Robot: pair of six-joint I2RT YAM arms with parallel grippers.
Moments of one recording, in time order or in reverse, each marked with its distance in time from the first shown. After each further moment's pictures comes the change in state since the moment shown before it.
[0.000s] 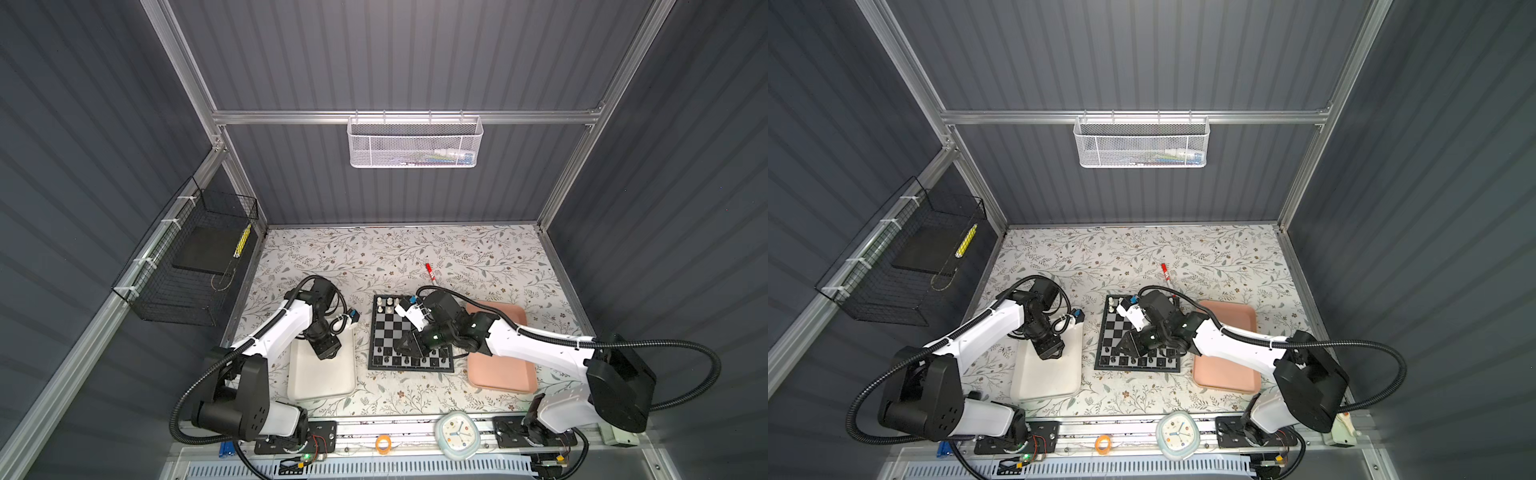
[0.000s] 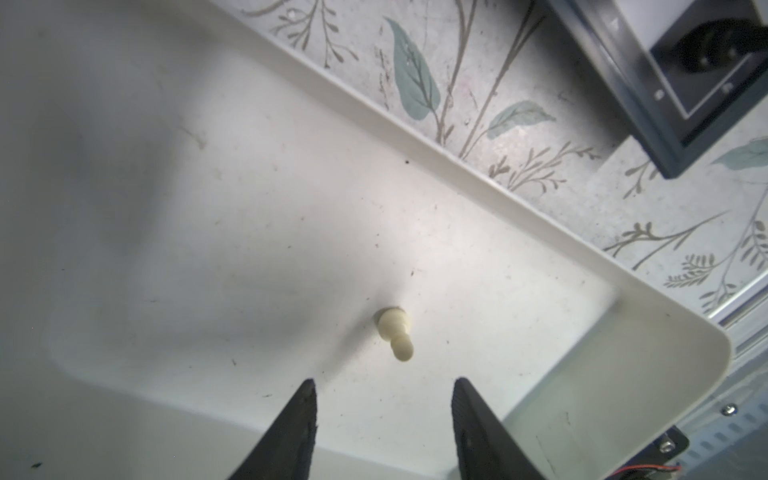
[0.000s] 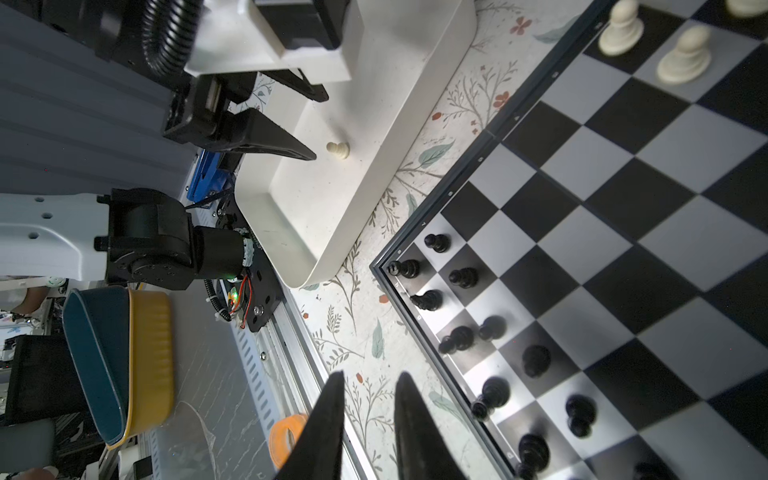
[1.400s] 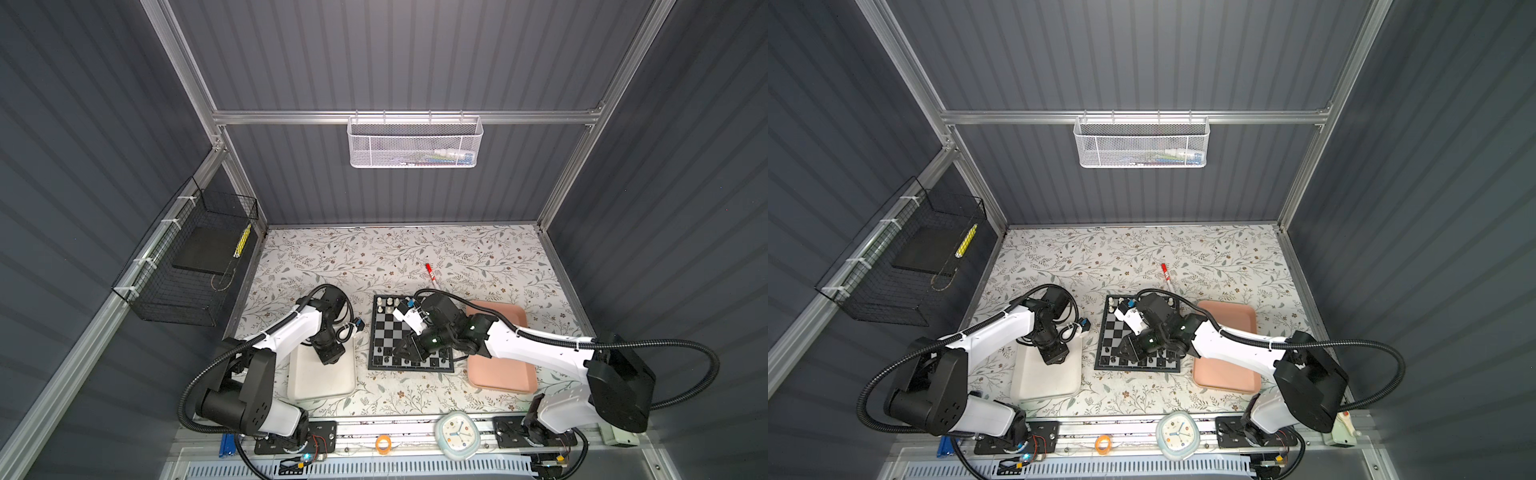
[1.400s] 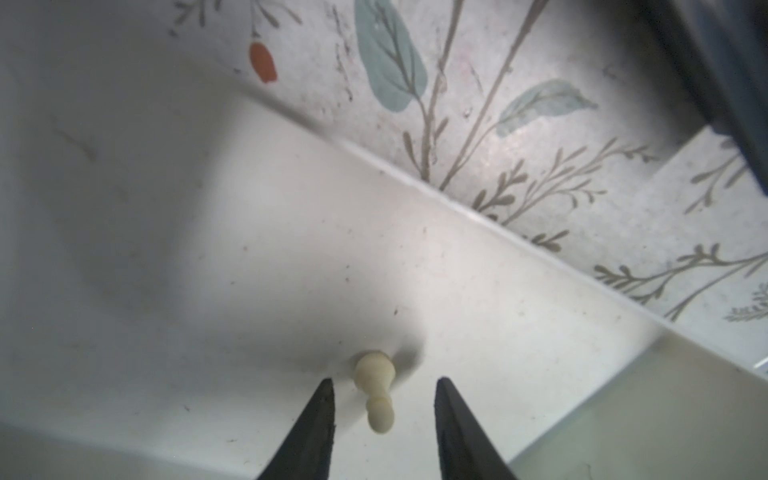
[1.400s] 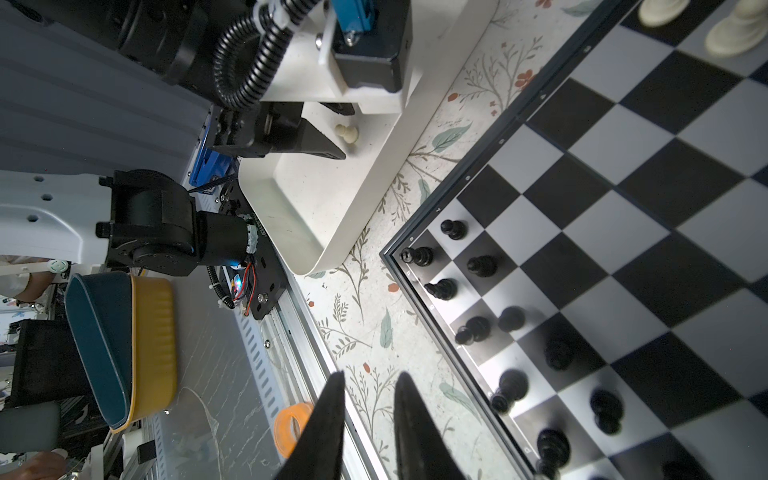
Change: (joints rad) left arm -0.091 0.037 -0.077 0.095 -0.065 -0.065; right arm 0.018 0.000 0.000 -0.015 -0.002 -0.003
